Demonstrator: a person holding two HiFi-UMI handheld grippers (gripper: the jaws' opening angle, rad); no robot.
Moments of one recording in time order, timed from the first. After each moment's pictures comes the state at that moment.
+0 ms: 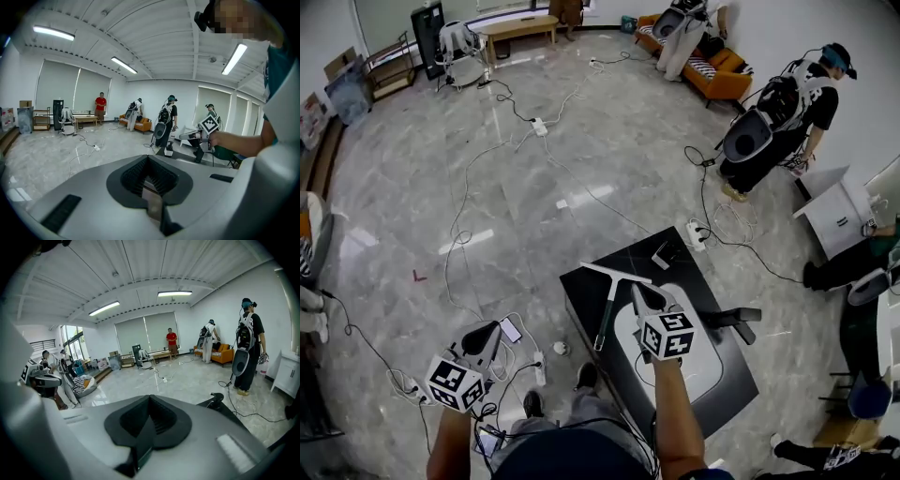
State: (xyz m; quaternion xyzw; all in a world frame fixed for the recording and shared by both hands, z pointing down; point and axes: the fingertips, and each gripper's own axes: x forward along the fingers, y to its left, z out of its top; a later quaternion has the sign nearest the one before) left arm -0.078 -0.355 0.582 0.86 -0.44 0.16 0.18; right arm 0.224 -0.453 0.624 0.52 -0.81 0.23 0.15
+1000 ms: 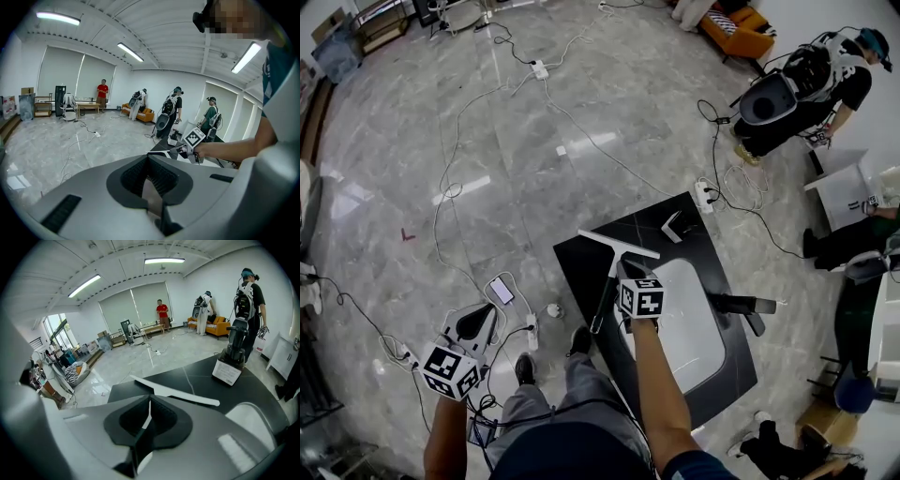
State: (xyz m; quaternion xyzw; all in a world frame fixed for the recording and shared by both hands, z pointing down) left arm -0.069 -0.393 0.681 0.84 -0.44 0.19 0.24; right arm 0.221 -0.502 0.847 0.51 -0.74 0.34 0.25
